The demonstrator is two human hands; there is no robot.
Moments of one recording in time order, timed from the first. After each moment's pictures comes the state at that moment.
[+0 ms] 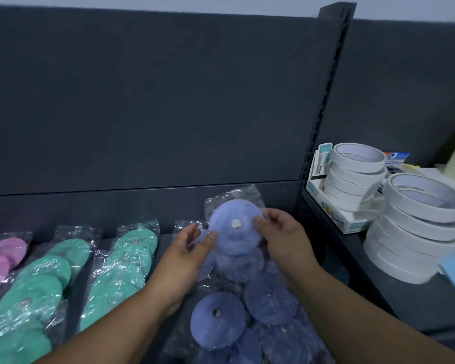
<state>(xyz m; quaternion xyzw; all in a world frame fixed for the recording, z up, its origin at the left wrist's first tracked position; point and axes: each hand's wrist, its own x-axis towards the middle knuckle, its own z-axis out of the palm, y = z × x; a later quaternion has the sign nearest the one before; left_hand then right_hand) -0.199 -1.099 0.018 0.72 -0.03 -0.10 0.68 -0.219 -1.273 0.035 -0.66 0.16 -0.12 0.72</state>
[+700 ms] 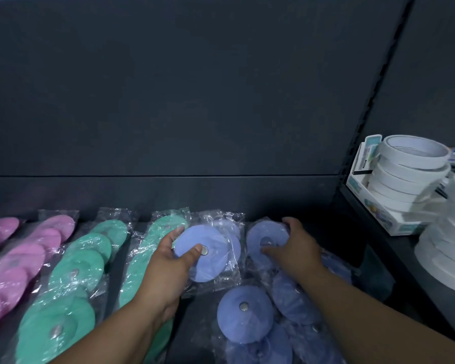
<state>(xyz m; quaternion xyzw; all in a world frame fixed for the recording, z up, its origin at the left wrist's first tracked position) -0.209 -1.039 -0.007 0.66 0.10 -0.03 0.74 -0.189 -1.270 -0.020 -0.91 0.17 -0.06 0.36</state>
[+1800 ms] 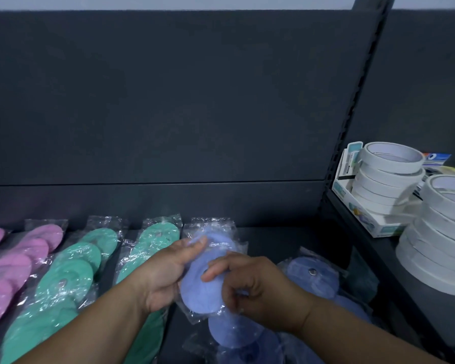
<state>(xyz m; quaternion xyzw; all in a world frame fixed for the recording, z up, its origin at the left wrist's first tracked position) -0.203 -1.046 0.028 0.58 0.07 -0.30 0.76 -0.242 -1.229 0.010 -0.81 -0.36 -0.07 0.46</state>
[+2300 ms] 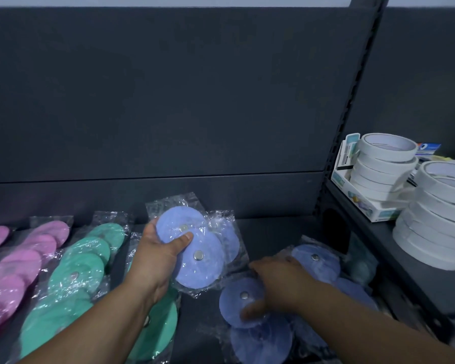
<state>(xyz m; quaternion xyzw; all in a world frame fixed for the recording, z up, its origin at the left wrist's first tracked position) -0.205 -1.022 0.016 0.64 0.09 -0.01 0.76 -0.252 -1.235 0.003 -0.99 -0.08 0.15 0.03</state>
